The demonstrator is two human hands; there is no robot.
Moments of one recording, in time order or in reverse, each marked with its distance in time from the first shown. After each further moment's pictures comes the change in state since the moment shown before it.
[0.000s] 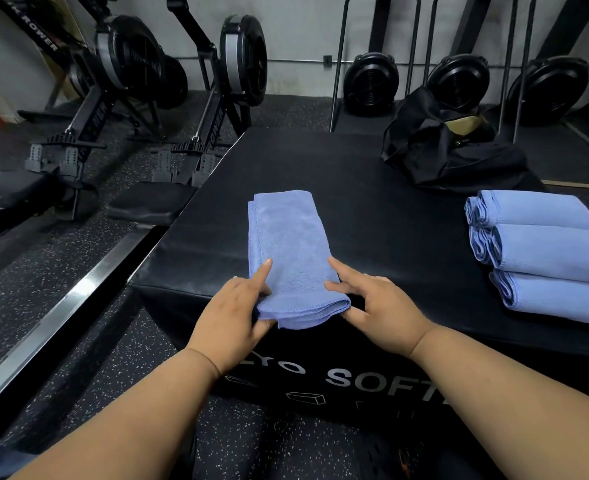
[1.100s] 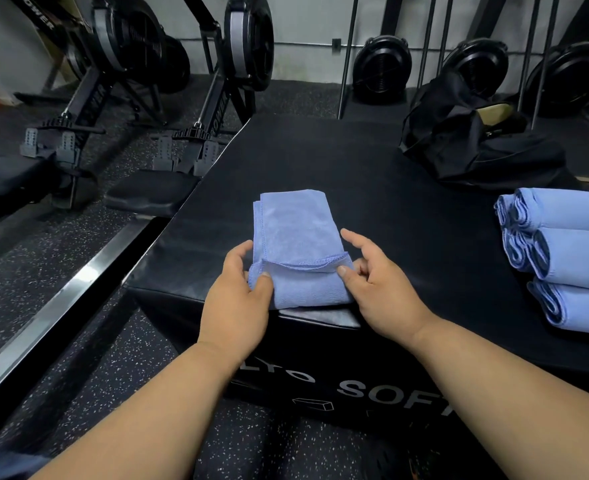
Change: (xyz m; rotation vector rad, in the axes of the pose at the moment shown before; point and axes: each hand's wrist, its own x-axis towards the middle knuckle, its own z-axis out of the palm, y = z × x) left_hand 0.039 0.029 -0.021 -0.433 0.142 -0.709; right_hand 0.048 -0.025 0.010 0.360 0.183 0.203
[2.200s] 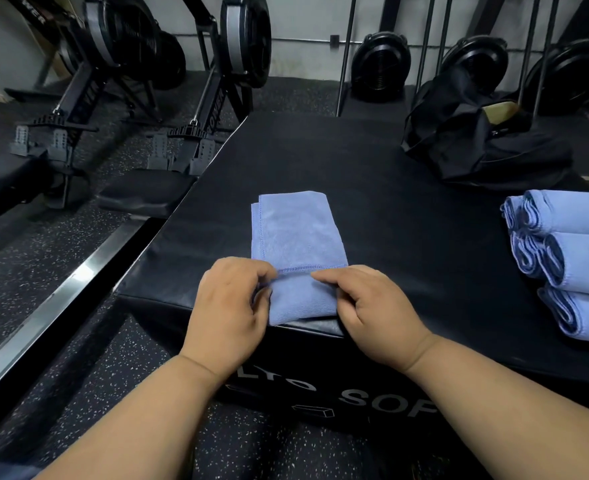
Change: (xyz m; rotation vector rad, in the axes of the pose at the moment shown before) left_hand 0.017 -0.021 -0.008 0.324 0.100 0.681; right_hand -0.001 0.012 0.017 -0.358 0.012 -0.458
